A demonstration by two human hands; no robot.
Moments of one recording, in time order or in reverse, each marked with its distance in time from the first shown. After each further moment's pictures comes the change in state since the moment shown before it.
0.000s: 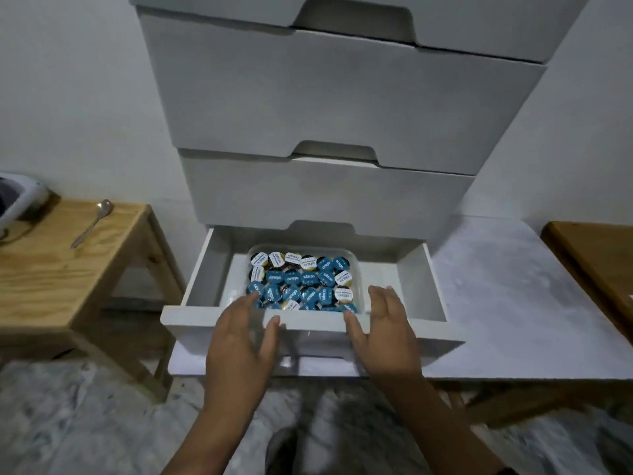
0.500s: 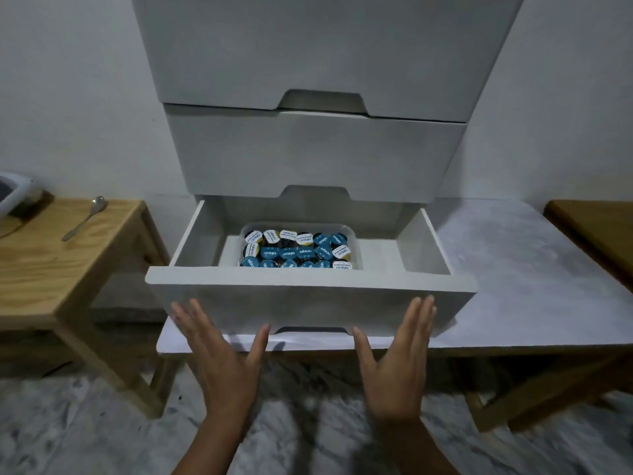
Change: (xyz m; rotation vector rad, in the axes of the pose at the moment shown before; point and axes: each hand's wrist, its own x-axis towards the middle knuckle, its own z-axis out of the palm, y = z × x) left_hand -0.052 -0.078 0.065 -0.082 0.199 -0.136; right_hand -0.074 0.052 0.085 0.190 0.415 0.106
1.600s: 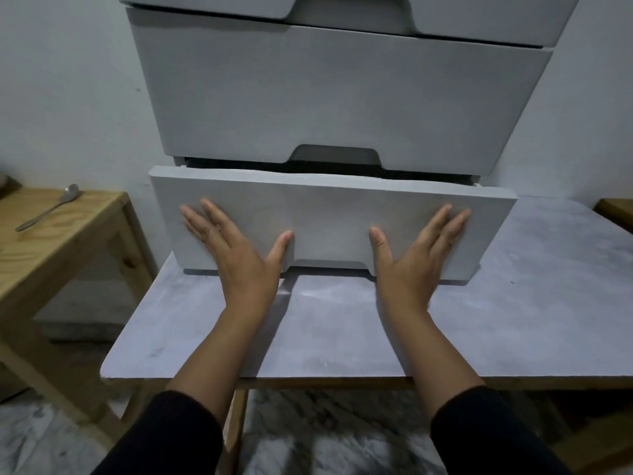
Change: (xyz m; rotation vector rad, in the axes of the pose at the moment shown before) left_hand 0.126 0.000 0.112 -0.108 0.097 0.157; right_hand 0.135 0.011 0.120 0.150 0.247 -0.019
